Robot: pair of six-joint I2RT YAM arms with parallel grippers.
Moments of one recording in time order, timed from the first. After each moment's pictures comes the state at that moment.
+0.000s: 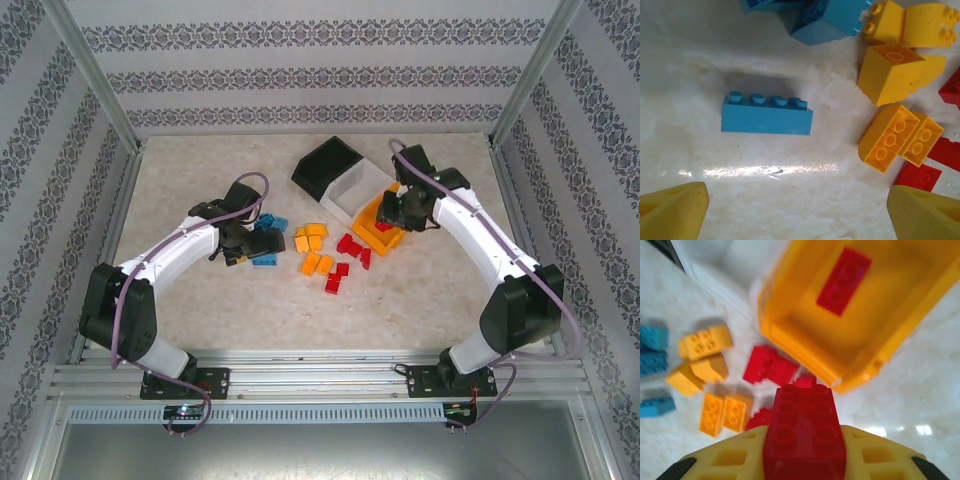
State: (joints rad) left arm -0.39 1.53 1.12 -0.81 0.17 -0.61; right arm 0.31 1.57 1.44 -1.03 -0.10 0.58
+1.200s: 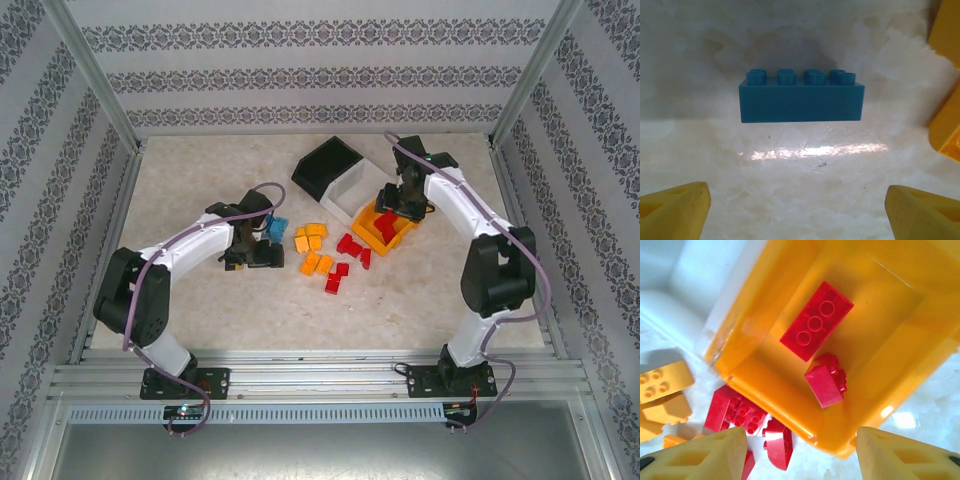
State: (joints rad) left arm -0.42 1.64 1.13 -0.89 0.07 -0.48; right arm 0.24 1.76 1.52 -1.03 -0.10 0.50
